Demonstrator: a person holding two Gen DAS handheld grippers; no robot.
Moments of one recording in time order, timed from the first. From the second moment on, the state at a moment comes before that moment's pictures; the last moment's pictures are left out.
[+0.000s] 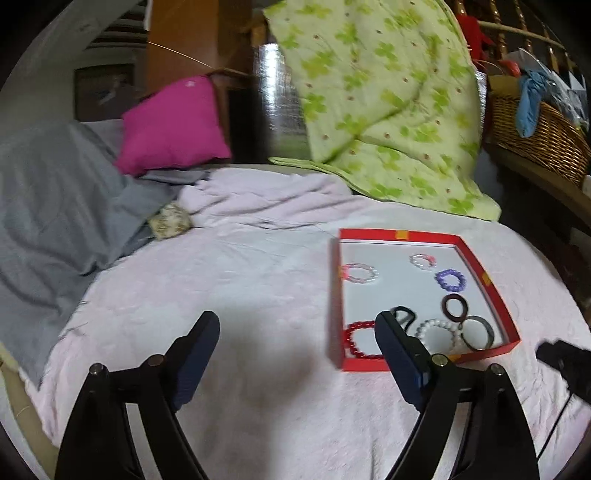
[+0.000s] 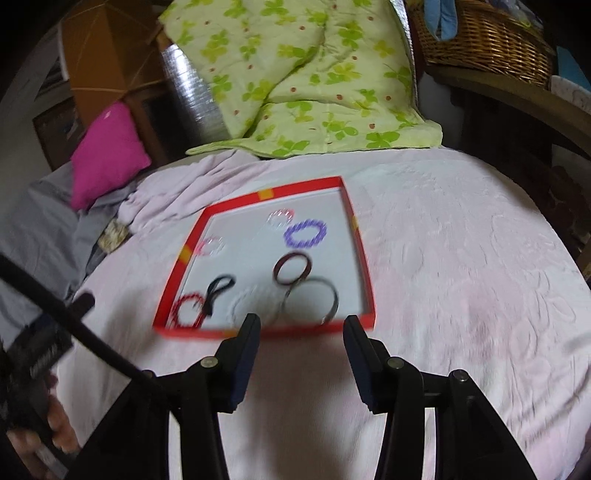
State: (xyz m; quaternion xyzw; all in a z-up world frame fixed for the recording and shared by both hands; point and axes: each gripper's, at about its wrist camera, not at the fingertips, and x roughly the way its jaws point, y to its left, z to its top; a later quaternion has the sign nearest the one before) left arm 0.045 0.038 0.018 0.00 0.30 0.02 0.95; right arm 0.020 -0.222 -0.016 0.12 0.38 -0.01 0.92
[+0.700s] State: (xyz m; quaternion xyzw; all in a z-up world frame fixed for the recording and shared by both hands) left arm 0.023 0.028 0.002 0.05 0.31 -0.03 0.95; right arm -0.001 -0.206 -0.024 0.11 0.39 -0.01 0.91
